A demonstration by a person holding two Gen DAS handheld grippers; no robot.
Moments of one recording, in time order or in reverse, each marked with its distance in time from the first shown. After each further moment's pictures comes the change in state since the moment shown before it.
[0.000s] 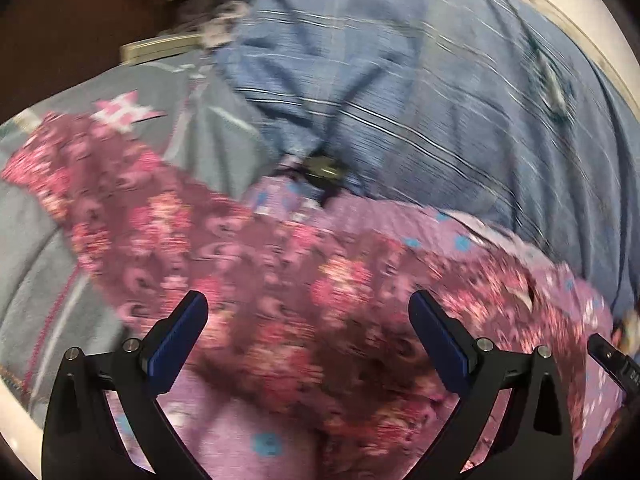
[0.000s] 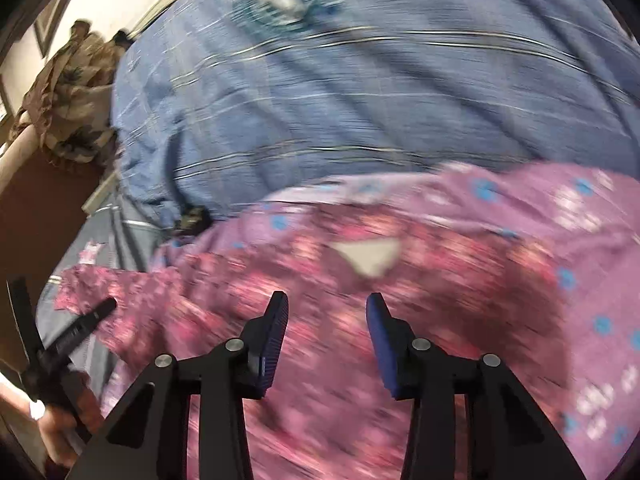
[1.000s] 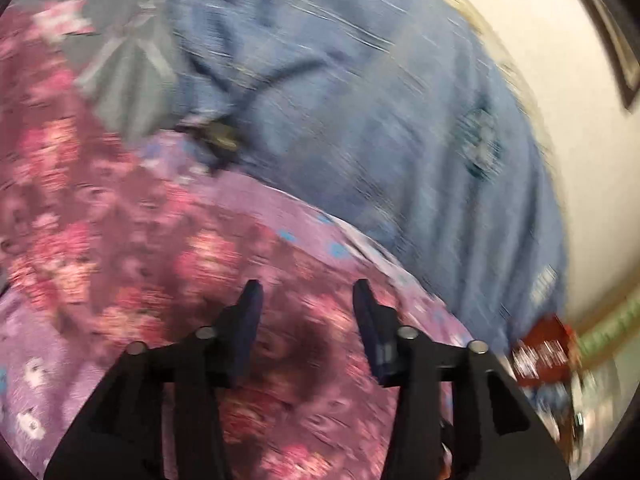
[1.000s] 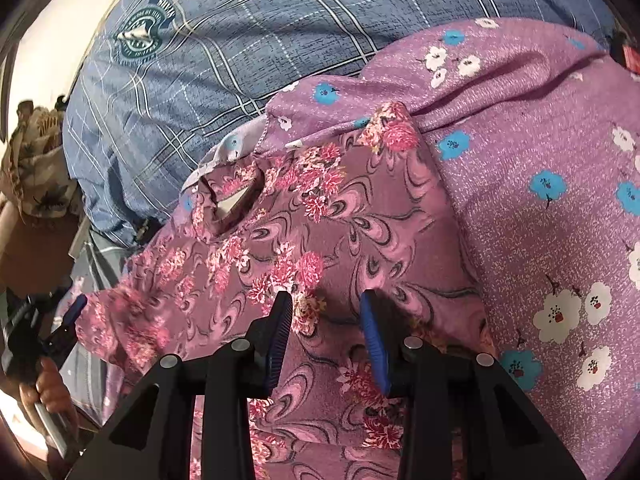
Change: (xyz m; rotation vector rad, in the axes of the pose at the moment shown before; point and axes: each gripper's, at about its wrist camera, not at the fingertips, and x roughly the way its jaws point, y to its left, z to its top) left arm 0.000 0.006 0.010 -0.322 0.082 -0.416; right arm 0.022 -0.098 -0.049 0.222 0.074 0.049
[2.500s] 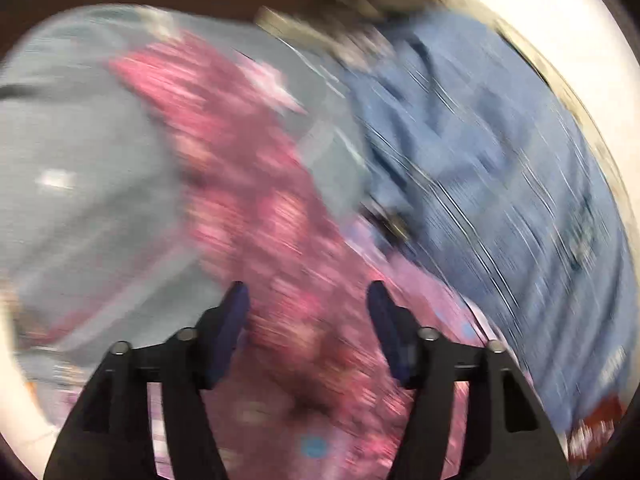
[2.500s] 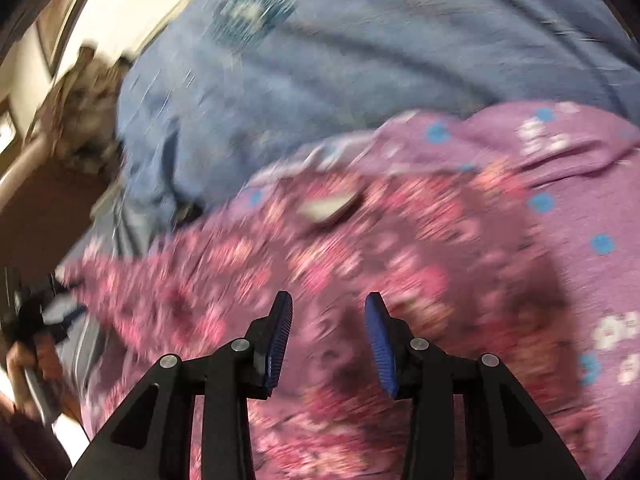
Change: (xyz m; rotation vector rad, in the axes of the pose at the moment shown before) left arm -0.081 0.100 0.007 -0.156 -0.287 0.387; right arm 0.019 0.085 -0.031 -0.272 0.016 0.028
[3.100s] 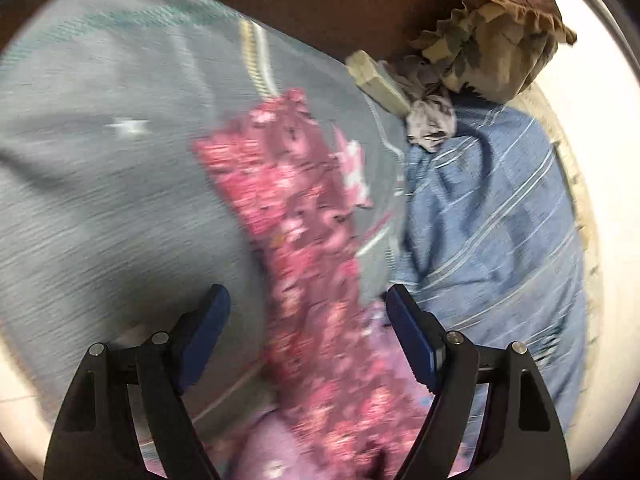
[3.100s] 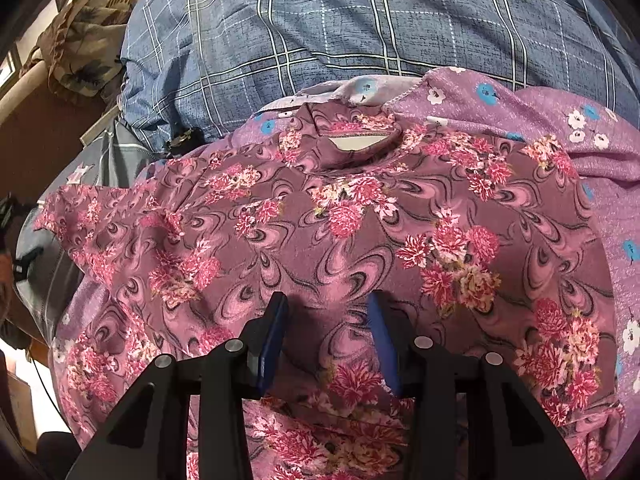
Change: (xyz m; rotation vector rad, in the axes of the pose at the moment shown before) left arm 0.027 0.076 0.099 -0.286 0.094 -0.141; right arm 0.009 0.019 -0.002 -0.083 0.029 -0.053
